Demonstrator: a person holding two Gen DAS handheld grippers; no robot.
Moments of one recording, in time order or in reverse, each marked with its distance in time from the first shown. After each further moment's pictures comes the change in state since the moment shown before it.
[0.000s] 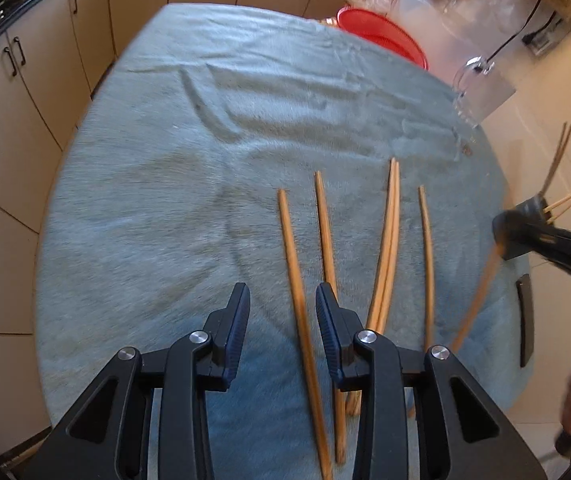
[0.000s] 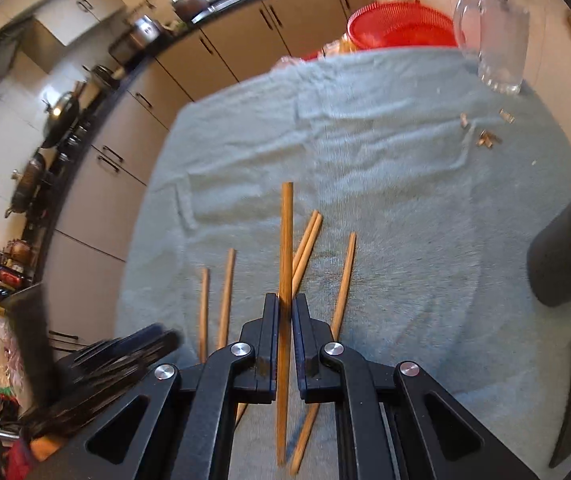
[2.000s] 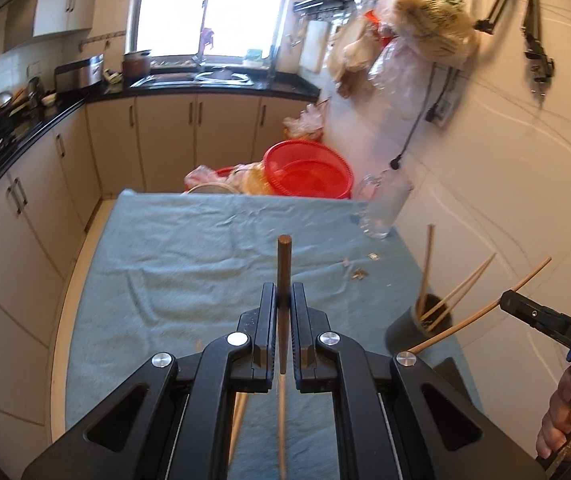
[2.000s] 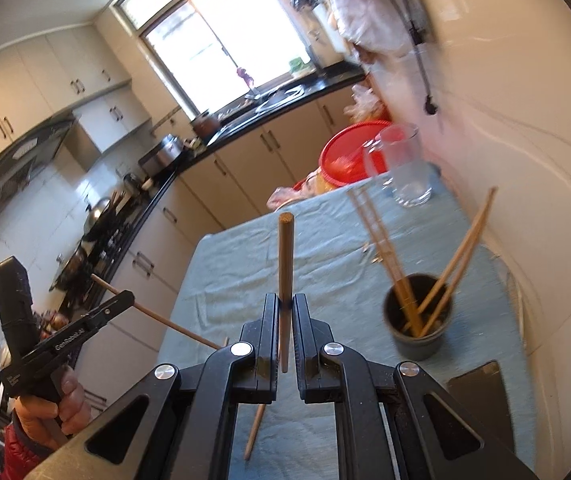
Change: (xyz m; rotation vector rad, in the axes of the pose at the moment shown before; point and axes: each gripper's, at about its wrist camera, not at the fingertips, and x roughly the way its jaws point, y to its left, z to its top) left arm -0.162 -0.169 0.036 0.171 -0.455 -0.008; right arm -0.215 -0.107 -0.014 0.060 -0.410 0.084
